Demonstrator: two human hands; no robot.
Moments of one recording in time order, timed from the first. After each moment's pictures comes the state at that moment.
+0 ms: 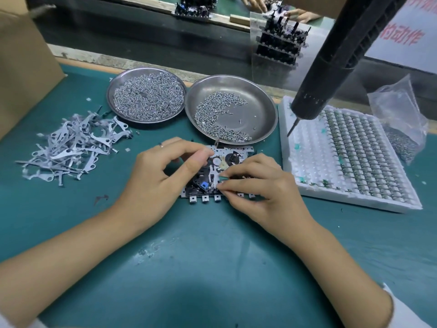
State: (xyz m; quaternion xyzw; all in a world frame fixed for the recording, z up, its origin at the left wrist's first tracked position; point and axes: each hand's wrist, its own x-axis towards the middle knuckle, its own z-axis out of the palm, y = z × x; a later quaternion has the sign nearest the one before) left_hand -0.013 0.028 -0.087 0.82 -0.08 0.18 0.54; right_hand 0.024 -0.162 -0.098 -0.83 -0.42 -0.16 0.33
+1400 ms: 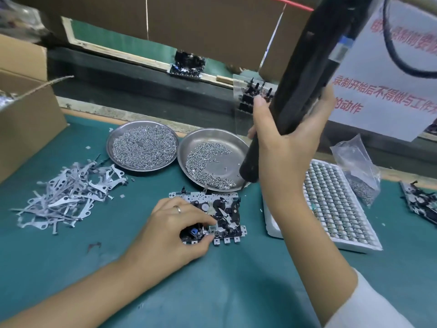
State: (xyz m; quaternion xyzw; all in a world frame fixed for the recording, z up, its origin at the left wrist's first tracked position) left_hand -0.009 0.018 -0.103 0.87 -0.16 0.19 0.42; right_hand 0.063 -0.112 0.018 -0.66 -0.16 -0.30 0.67
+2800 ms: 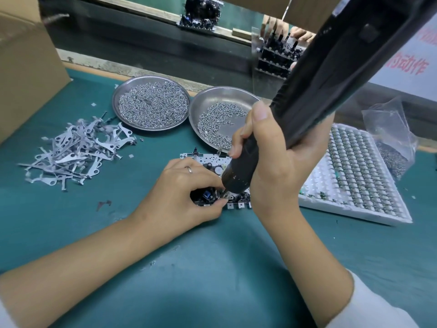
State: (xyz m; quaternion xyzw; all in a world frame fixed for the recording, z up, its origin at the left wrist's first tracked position) left_hand -0.010 0.018 -0.100 0.88 -0.15 0.18 0.42; right_hand 0.024 -0.095 -0.033 -0.56 -0.22 -0.22 0.77
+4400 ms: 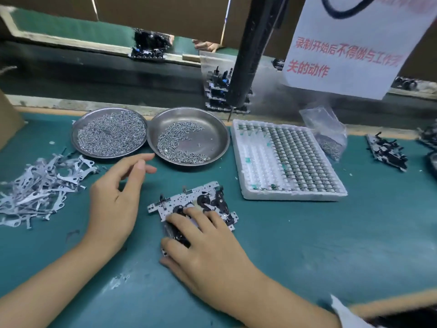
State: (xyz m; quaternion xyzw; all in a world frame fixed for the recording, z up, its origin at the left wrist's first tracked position) left_hand -0.005 0.035 -0.098 0.78 0.00 0.25 0.57; right_hand -0.056 -0.136 -0.091 -0.91 -0.38 -0.15 0.03
